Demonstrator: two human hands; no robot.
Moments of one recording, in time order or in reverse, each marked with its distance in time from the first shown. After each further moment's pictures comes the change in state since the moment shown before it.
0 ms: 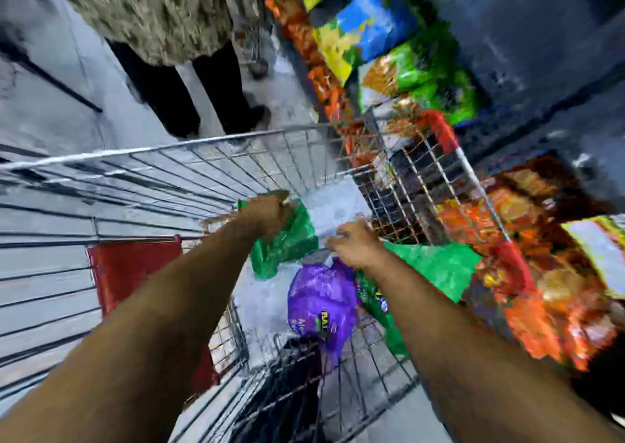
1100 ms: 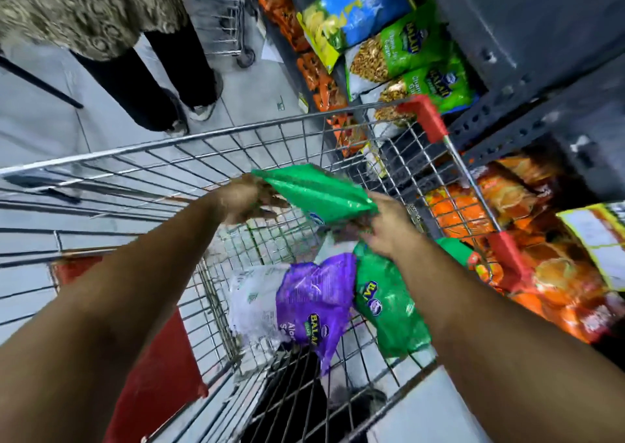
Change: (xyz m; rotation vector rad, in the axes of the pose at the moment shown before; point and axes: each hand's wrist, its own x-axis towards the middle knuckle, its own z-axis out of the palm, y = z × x) left_hand 0.019 0.002 -0.020 -1.057 -0.385 -0.097; right_hand 0.012 0.017 -0.046 1.264 0.127 0.217
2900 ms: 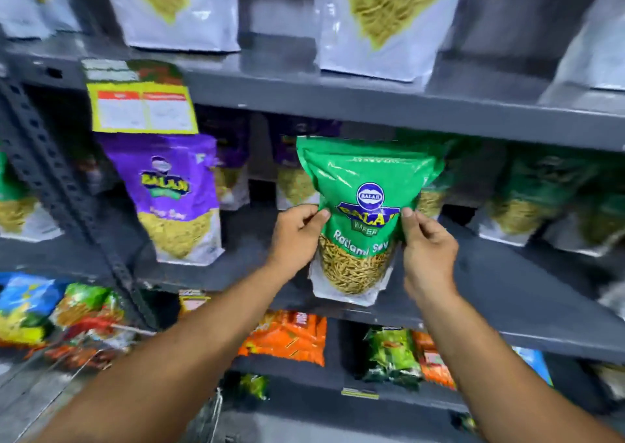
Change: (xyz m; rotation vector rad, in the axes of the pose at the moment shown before) left_hand -0.157 0.127 0.611 0.493 -0.456 1.138; right_hand -0.398 -0.047 -0.387 0.561 0.975 -1.323
